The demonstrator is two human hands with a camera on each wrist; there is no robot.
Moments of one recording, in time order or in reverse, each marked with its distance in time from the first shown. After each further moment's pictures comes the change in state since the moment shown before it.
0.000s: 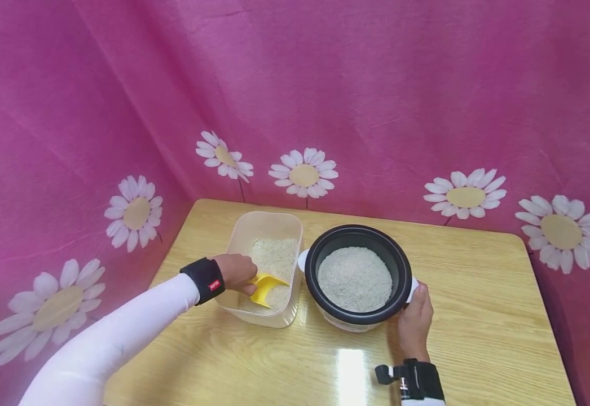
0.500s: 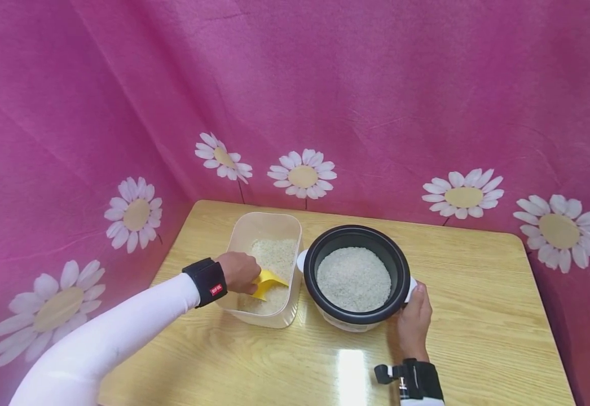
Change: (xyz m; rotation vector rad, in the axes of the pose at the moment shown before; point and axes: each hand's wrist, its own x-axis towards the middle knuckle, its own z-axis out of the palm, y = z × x) left_hand -0.001 0.019 -0.018 0.104 -0.018 -0.086; right_hand 0.000 -0.002 -0.002 -0.034 -0.020 -0.010
